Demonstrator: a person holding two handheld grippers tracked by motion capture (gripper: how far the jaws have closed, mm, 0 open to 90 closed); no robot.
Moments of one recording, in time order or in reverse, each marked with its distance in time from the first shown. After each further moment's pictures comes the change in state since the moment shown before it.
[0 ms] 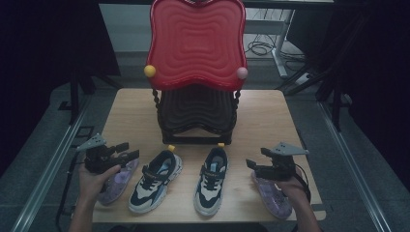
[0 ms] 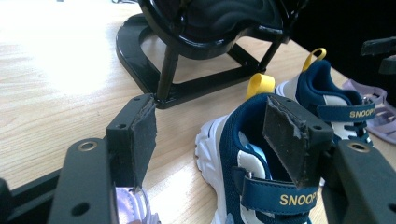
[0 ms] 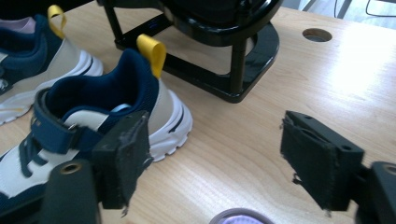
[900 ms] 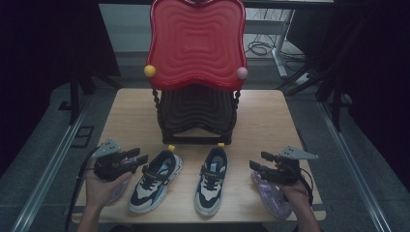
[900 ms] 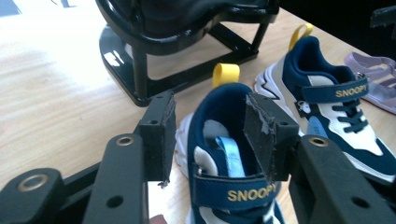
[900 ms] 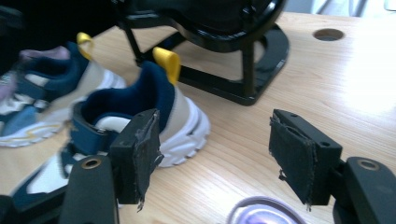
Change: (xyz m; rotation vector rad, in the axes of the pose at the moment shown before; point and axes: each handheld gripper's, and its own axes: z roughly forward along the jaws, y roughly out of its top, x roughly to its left) left arm -0.049 0.007 0.003 0.071 0.049 0.109; right arm -0.004 -0.011 -0.014 -0.076 0.079 0.100
